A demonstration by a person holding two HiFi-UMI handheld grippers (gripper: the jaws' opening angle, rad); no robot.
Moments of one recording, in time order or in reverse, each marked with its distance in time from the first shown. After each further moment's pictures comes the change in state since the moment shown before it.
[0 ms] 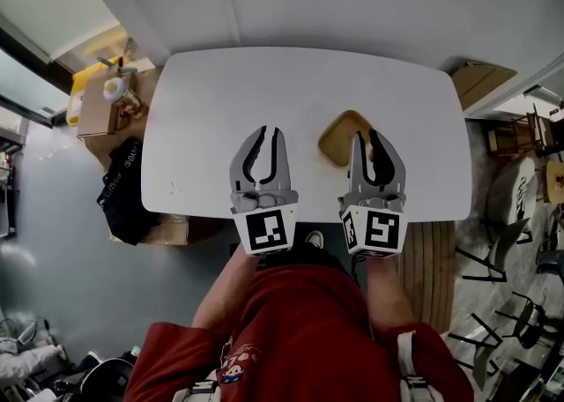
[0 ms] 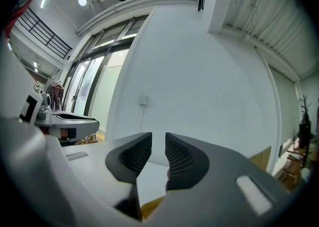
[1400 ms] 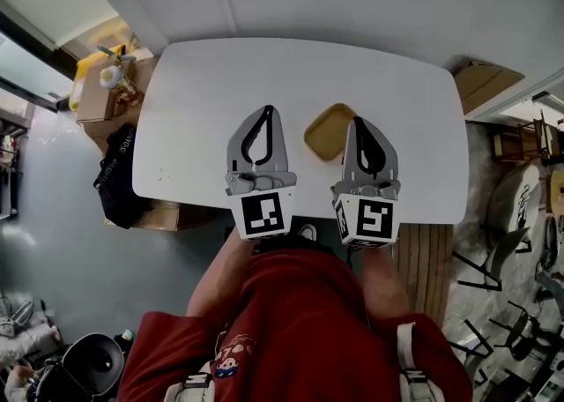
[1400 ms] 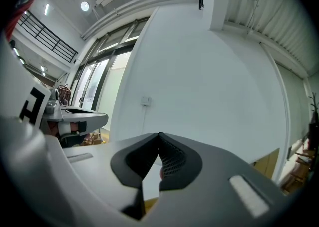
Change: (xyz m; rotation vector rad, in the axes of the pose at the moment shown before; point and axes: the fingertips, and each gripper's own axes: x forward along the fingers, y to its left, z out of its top) left arm 0.028 -0.048 0.017 0.071 -0.024 0.013; right arm 0.005 -0.036 -0.003 -0.002 -0.012 0.077
